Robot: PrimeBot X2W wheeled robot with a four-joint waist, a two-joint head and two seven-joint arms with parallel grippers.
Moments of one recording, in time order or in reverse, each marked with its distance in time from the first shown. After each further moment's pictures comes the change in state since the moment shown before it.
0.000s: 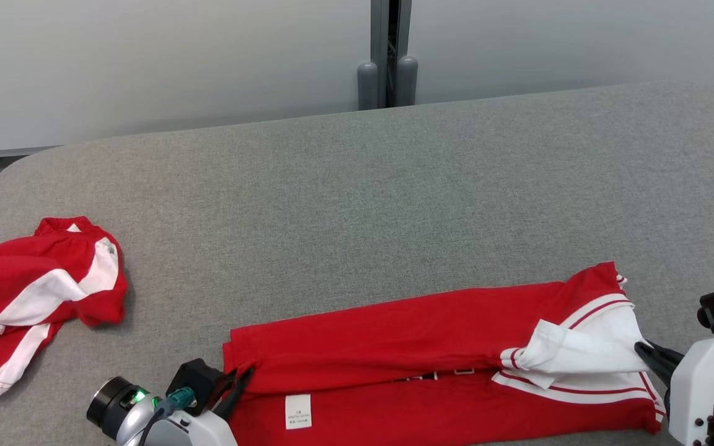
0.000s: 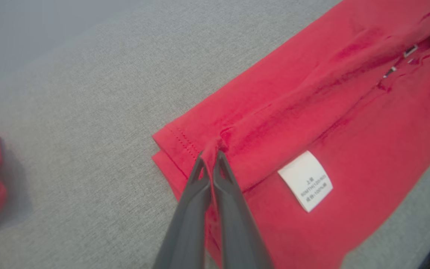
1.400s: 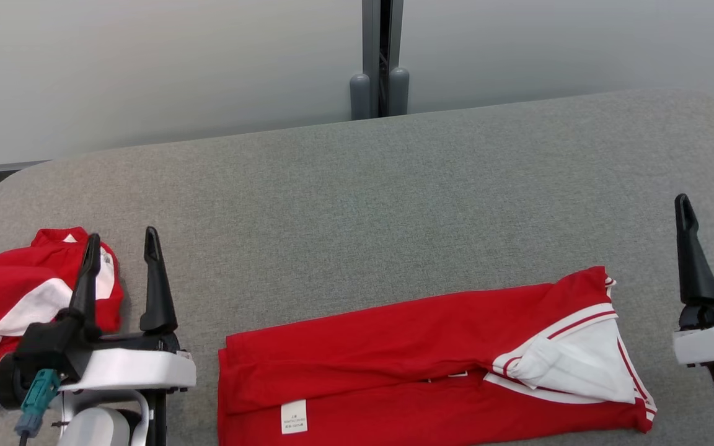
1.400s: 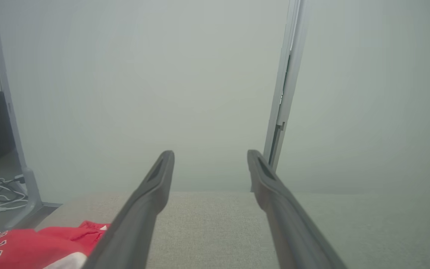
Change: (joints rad) left arm 0.084 -0.220 0.533 -0.275 0.029 0.214 -0.260; right arm -0.124 0.113 -0.091 0.033 -0.122 0.000 -0.844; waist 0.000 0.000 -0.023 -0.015
